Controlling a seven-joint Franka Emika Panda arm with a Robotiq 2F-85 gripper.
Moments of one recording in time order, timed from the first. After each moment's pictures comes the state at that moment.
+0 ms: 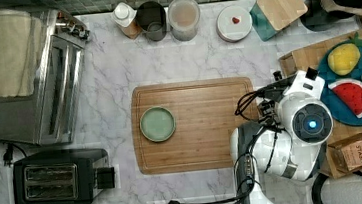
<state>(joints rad) -0.20 0.13 -0.24 -2.32 -0.13 1.12 -1.40</state>
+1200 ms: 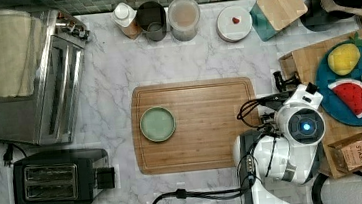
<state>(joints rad) -0.21 0.21 -0.27 -2.38 -0.22 1.14 -1.24</state>
